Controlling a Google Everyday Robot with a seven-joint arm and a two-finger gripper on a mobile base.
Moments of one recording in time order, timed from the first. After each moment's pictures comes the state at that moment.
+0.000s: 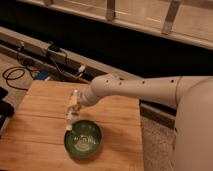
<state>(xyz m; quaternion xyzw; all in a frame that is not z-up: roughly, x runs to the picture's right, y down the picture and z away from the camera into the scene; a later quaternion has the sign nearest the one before) -0.150 0.099 0.751 -0.39 -0.05 0.67 0.63</state>
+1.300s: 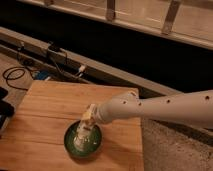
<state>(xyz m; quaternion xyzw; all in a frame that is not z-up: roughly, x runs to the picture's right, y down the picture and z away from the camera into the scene) -0.073 0.157 0.710 -0.35 -0.01 0.75 0.56</state>
